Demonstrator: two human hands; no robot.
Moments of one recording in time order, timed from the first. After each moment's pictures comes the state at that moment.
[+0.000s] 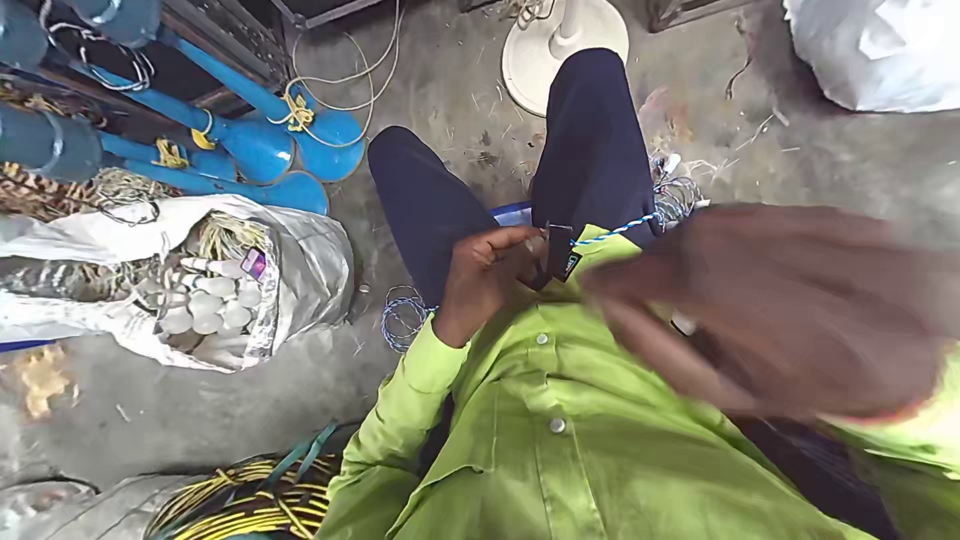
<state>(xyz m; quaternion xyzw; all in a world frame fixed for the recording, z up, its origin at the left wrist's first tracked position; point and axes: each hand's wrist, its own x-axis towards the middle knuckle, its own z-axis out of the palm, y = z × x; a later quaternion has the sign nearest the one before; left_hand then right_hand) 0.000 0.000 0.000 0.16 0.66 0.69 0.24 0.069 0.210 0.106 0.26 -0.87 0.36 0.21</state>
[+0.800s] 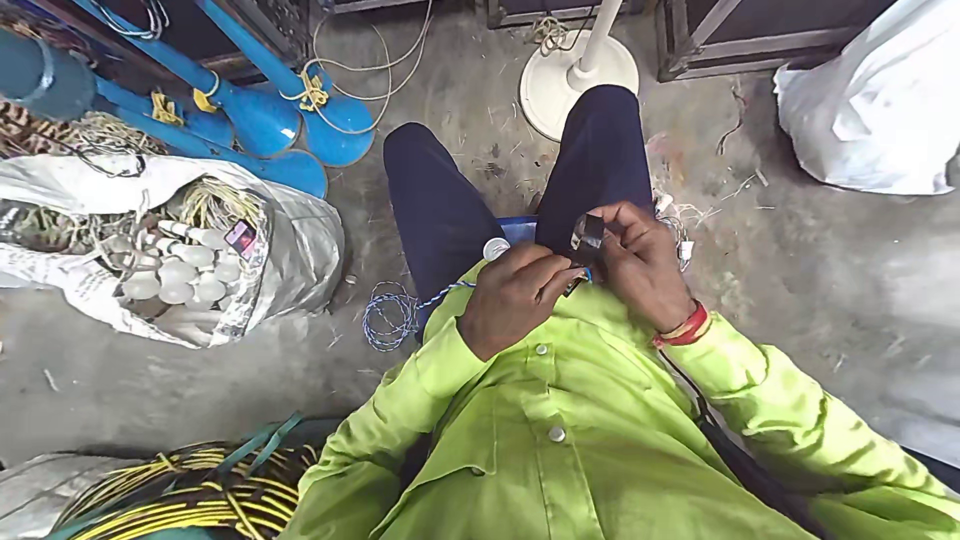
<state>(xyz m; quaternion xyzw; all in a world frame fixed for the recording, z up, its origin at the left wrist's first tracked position) 0.010 0.028 -0.009 0.33 0.81 0.46 -0.13 0.034 0.218 -0.001 -0.06 -0.81 0.59 0.00</state>
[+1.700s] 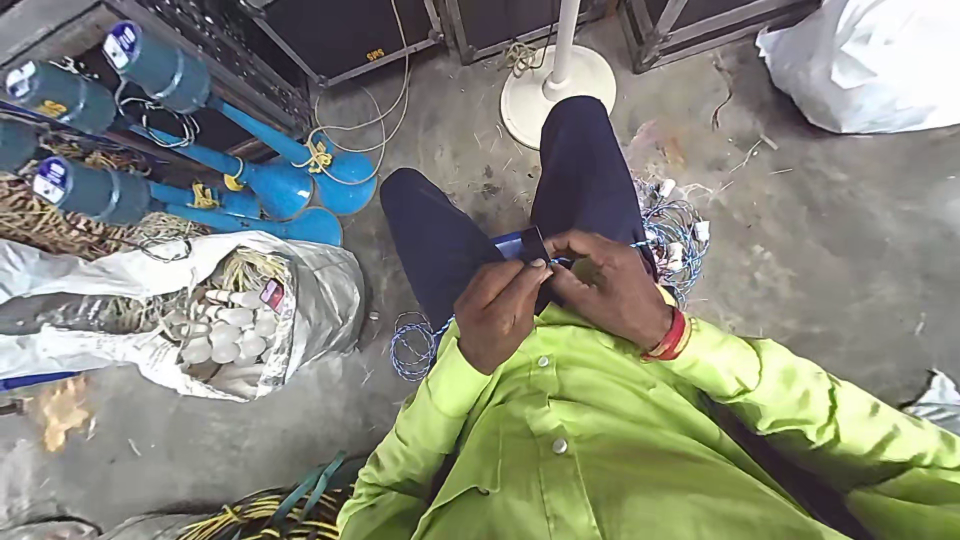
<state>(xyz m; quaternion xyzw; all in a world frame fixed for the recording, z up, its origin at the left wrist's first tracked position) 0.005 0.024 -0.018 0.35 0.78 0.46 -0.25 0.042 0.201 -0.006 0.04 -0.87 0.48 0.10</state>
